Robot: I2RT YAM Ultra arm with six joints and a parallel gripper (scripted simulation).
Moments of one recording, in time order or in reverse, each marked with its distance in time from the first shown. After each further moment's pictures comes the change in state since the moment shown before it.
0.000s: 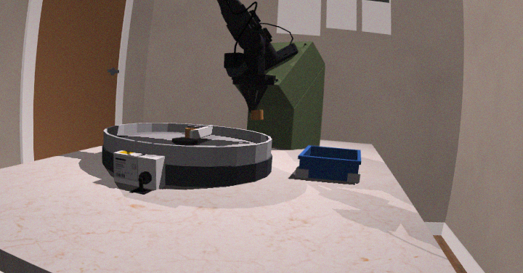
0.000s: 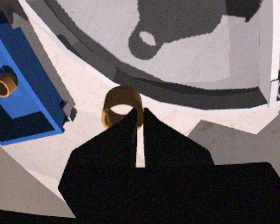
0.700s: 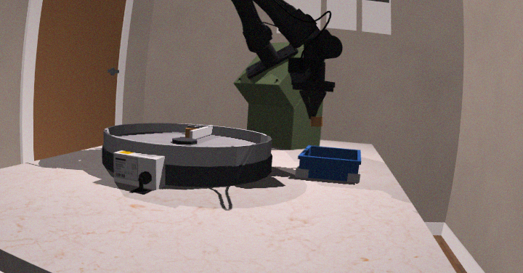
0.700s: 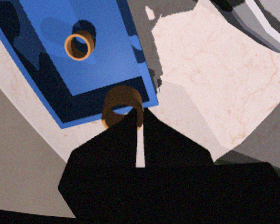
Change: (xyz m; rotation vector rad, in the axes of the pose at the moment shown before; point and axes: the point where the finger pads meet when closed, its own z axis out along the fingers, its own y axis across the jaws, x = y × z) arm 0.059 0.145 0.011 0.014 -0.010 0.018
